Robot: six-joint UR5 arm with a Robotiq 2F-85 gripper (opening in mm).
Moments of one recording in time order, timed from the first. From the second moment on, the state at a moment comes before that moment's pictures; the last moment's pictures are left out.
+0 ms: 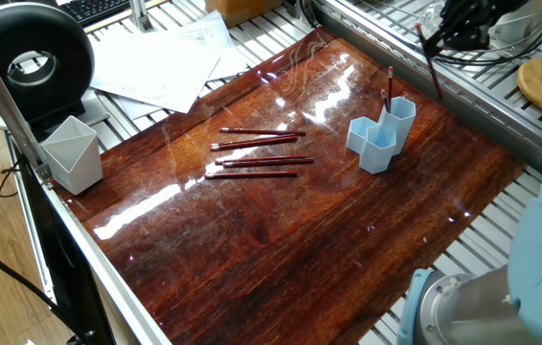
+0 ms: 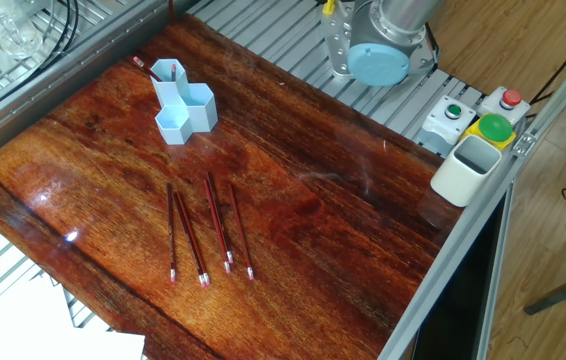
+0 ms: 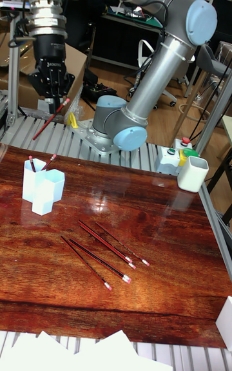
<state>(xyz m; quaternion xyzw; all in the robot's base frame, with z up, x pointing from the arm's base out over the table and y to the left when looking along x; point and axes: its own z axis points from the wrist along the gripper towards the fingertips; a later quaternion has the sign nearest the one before) 0.406 -0.158 0.270 -0.39 0.88 0.05 0.25</state>
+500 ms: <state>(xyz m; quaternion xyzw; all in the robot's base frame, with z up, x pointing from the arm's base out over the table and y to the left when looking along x) 0.418 -0.151 0.264 -0.40 0.87 0.06 0.27</state>
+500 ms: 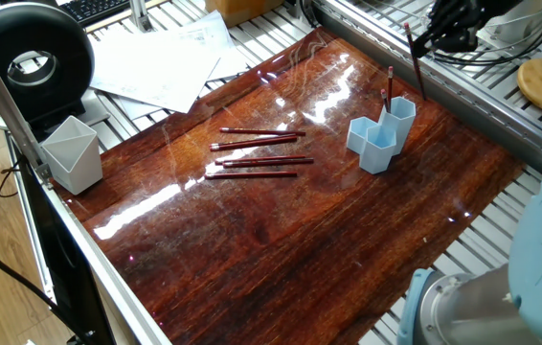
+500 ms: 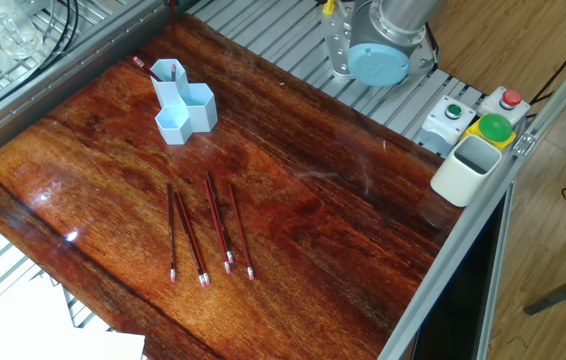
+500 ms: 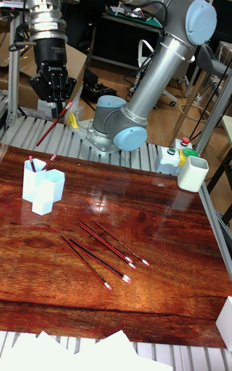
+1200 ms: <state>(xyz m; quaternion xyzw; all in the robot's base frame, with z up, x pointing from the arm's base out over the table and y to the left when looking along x) 0.431 -0.147 0.252 -0.41 0.86 0.06 0.31</state>
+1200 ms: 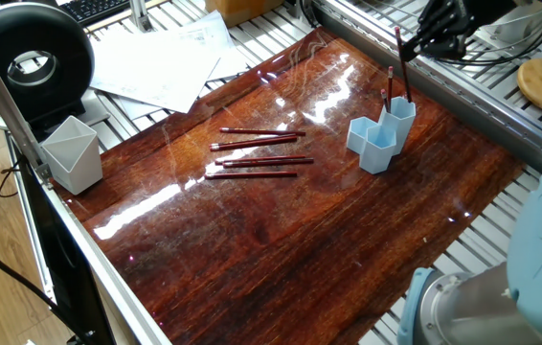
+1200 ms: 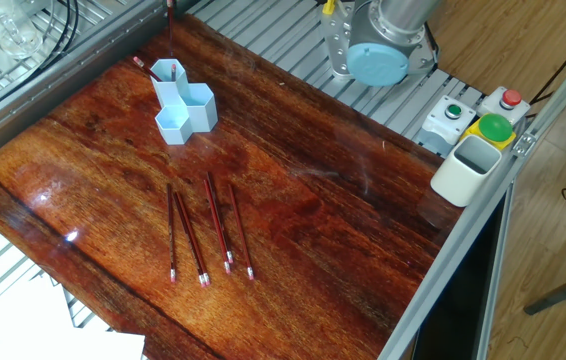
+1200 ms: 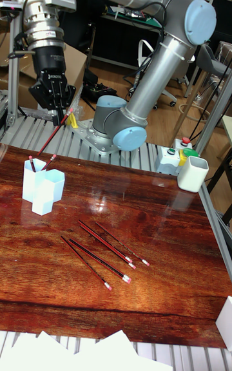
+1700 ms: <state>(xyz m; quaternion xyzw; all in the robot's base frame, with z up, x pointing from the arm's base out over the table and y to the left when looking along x) 0.439 -0.151 0.234 -0.42 0.85 0.06 0.32</state>
